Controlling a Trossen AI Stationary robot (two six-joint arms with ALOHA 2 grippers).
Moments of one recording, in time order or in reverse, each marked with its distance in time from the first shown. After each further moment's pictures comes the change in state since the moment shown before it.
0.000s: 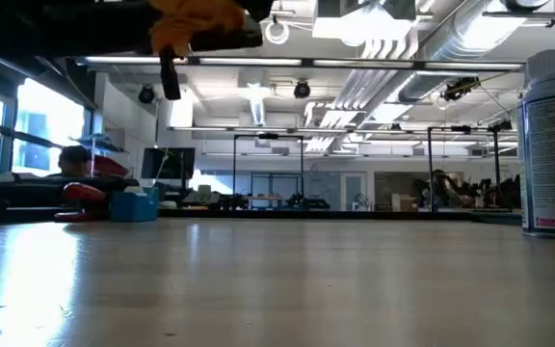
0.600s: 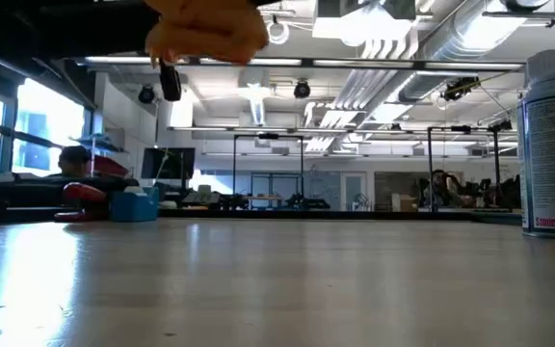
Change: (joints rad) left arm 0.003 0.004 -0.003 0.001 0.055 -0.020; right arm 0.133 -0.003 0.002 -0.310 -0.205 0.517
